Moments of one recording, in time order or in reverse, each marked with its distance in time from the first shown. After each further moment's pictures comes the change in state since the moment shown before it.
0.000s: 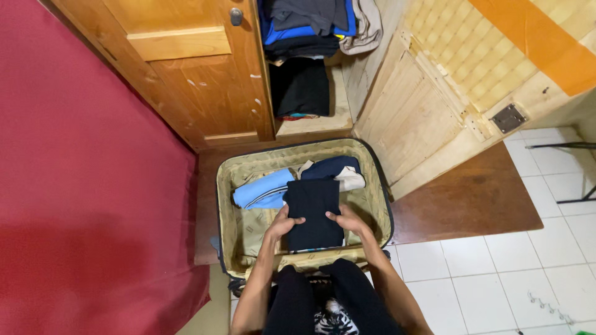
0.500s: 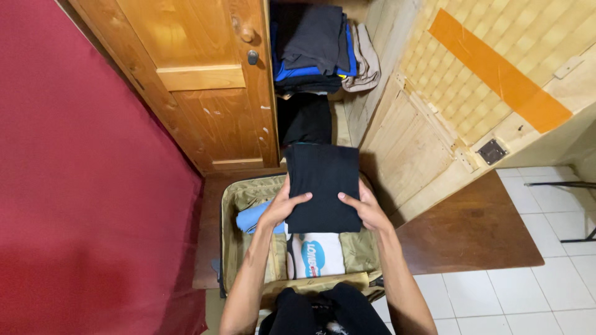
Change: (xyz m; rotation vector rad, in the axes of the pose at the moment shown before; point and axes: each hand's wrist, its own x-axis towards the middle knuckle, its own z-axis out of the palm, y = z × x) left_hand -0.032 0.216 0.002 -0.077 -0.061 0.486; right_hand -0.076 -0.207 -0.048 0.420 0.102 -0.508
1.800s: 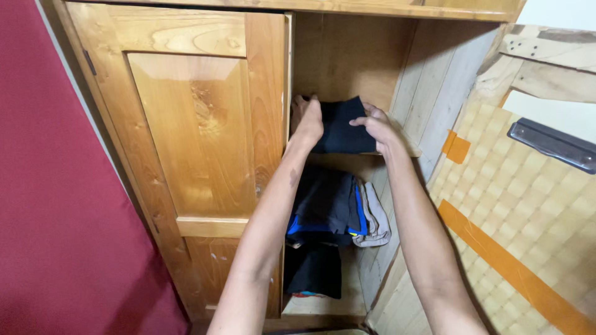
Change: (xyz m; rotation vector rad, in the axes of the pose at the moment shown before) left_hand 0.431 0.374 -0.052 1.207 0.709 0.447; right_hand 0.454 -0.375 -0.009 -0.185 -0.047 -0.373
